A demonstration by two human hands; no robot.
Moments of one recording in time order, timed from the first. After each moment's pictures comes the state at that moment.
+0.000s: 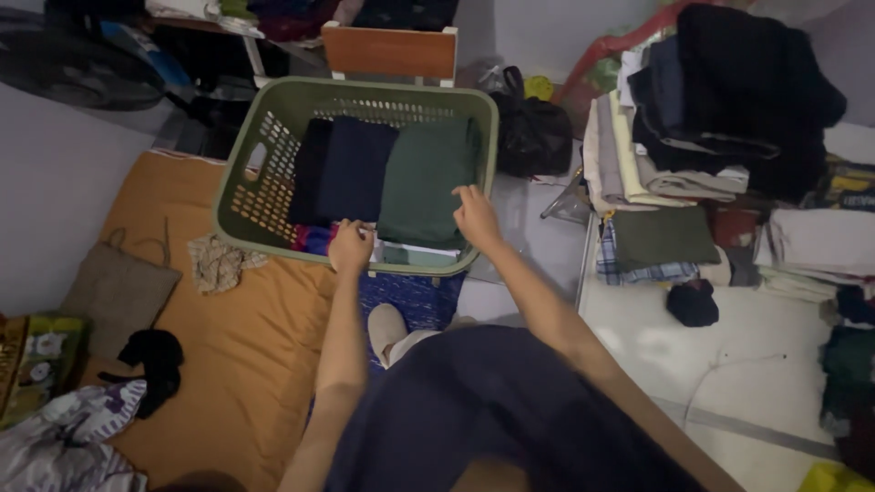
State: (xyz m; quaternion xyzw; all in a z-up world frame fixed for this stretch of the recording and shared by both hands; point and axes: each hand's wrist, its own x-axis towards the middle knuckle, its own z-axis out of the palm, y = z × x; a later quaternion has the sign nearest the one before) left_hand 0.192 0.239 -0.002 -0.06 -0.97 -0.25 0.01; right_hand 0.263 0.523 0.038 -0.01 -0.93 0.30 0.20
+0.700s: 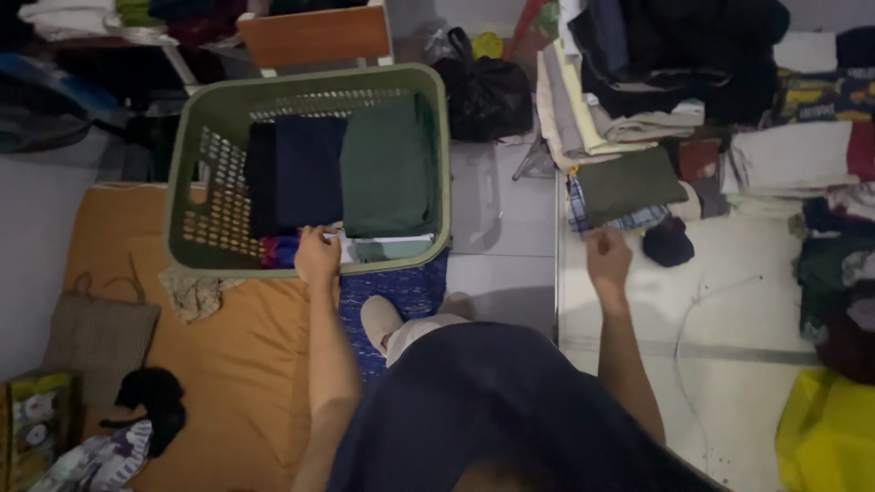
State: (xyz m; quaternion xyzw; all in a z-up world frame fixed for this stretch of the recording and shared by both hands) left_hand 0.193 0.233 -0.009 -0.09 -0.97 -0.23 0.04; right_hand 0.522 0.688 0.001 -0.32 -0.82 0.35 0.31
